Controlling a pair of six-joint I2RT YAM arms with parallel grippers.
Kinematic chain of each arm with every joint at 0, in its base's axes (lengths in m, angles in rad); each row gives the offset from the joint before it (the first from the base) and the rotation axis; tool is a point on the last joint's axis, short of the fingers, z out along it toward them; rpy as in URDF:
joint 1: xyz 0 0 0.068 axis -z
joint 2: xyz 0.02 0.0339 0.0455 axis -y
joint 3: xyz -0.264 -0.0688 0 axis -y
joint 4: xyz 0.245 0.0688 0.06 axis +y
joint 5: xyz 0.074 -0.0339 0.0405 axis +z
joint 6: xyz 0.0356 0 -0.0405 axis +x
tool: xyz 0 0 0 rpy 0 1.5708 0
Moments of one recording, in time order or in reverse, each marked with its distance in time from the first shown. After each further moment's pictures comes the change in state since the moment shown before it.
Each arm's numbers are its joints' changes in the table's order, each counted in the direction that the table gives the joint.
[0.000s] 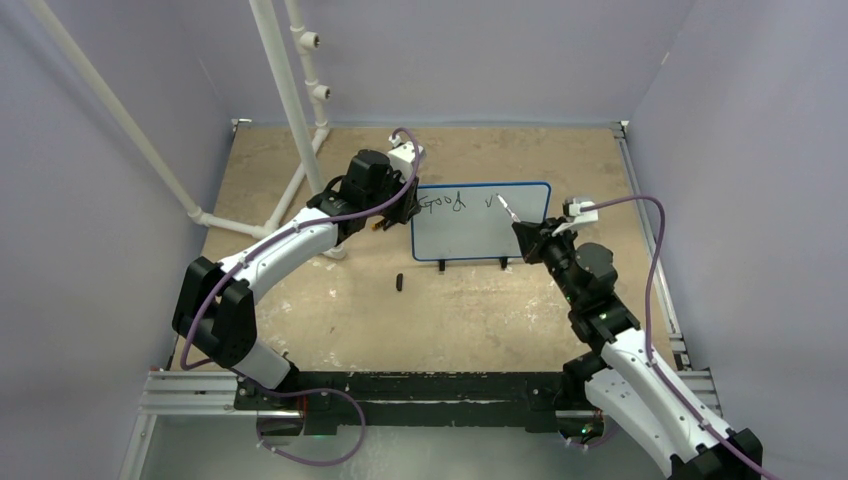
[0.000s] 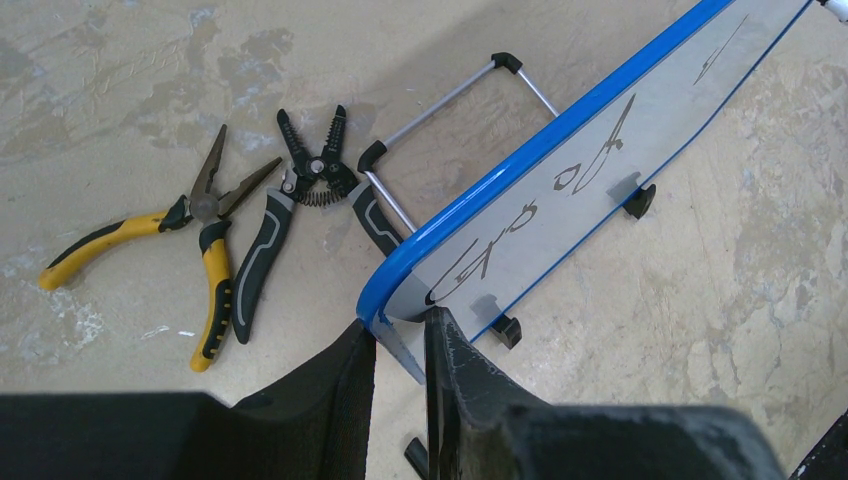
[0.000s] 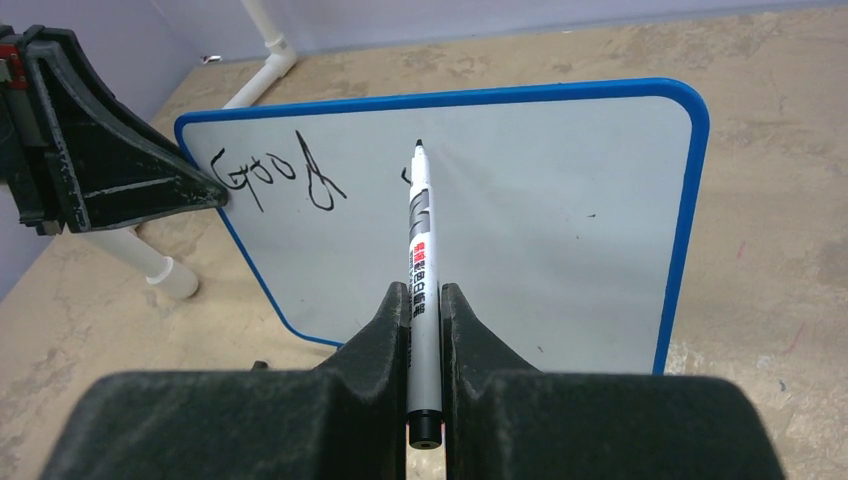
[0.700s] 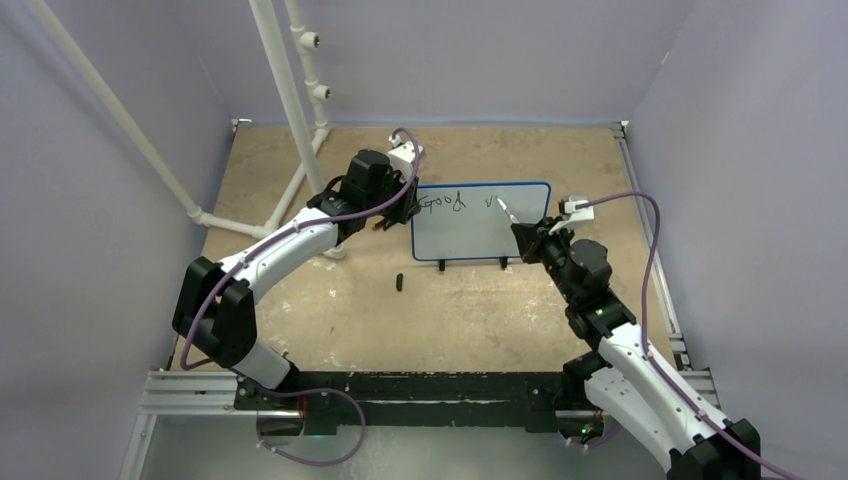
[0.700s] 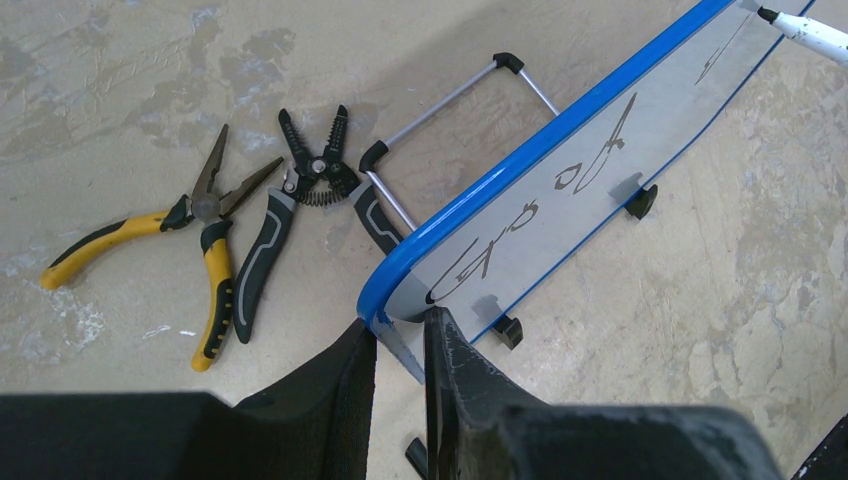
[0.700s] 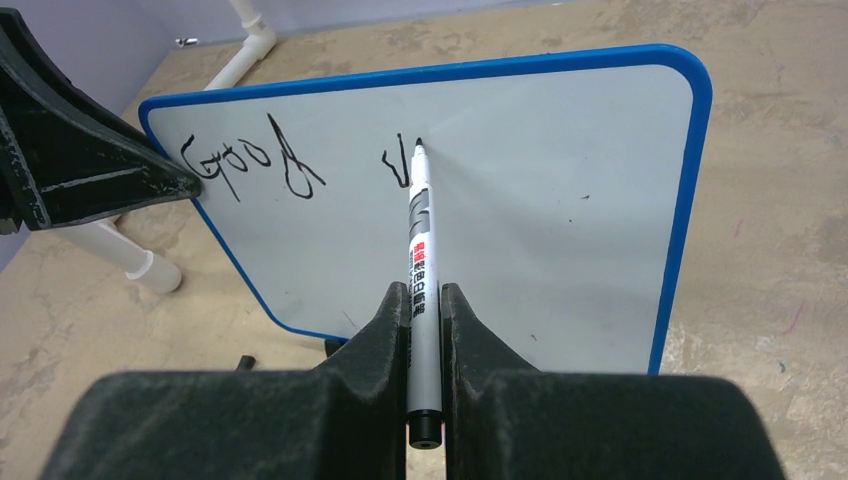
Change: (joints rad) left arm 0.000 -0.001 0.000 0.000 0.003 0.000; right arm 0.000 -0.046 0.000 0.000 -0.020 0.009
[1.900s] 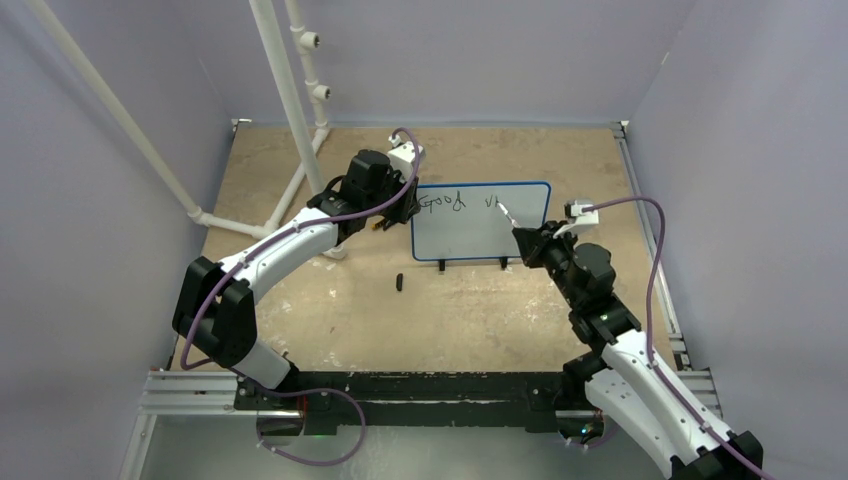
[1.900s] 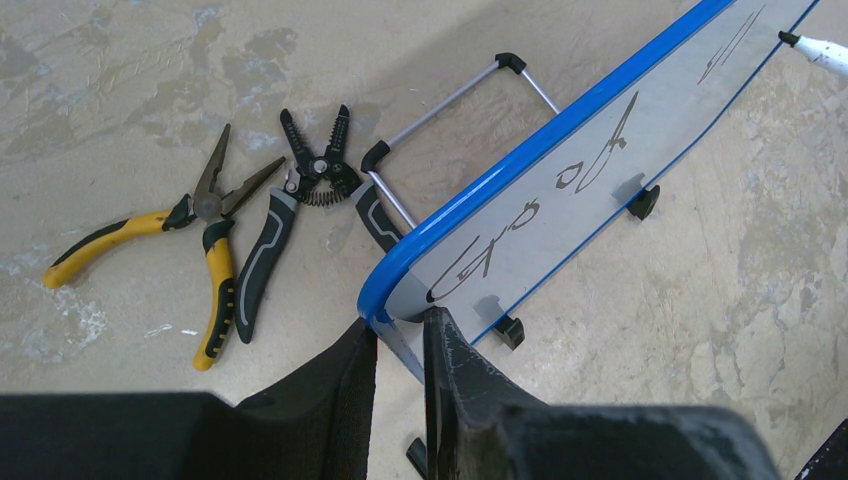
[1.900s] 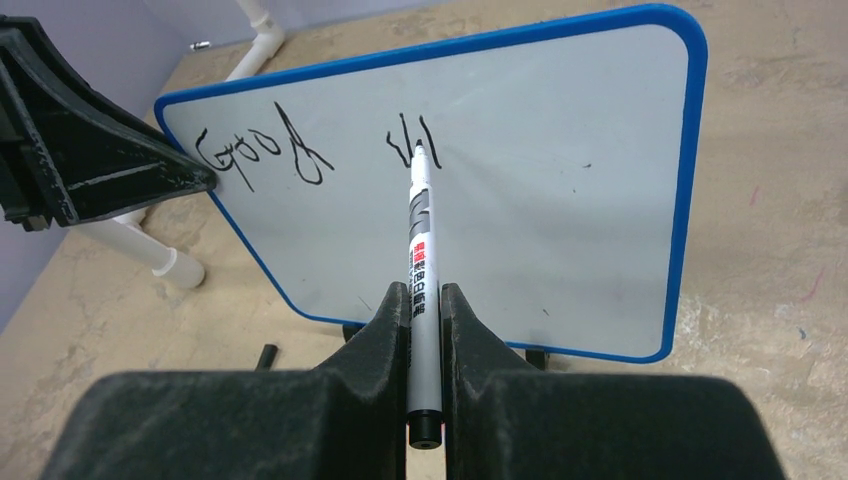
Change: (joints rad) left arm 0.000 0.000 0.000 0.000 0.005 0.000; right arm 0.000 0.055 0.000 0.086 0.002 0.066
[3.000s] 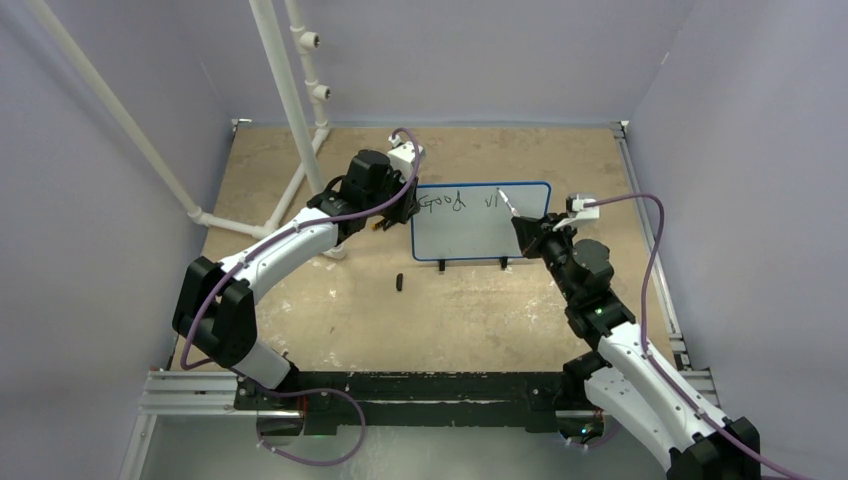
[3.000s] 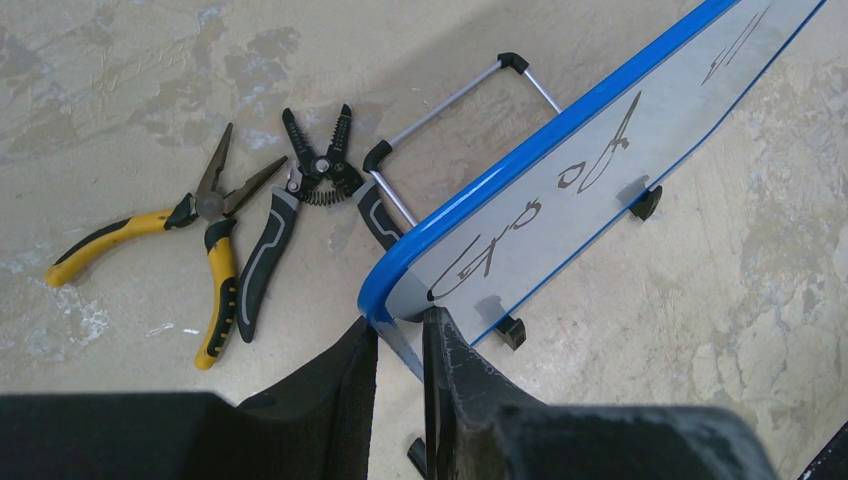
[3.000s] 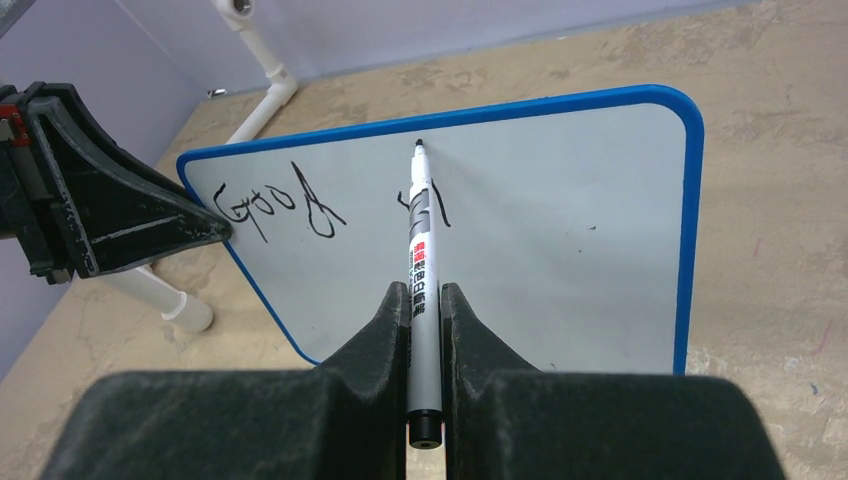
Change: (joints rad) left arm 0.000 0.000 0.000 0.001 0.004 0.000; right arm 0.000 -0.069 0.000 -0.159 -0.021 -0.002
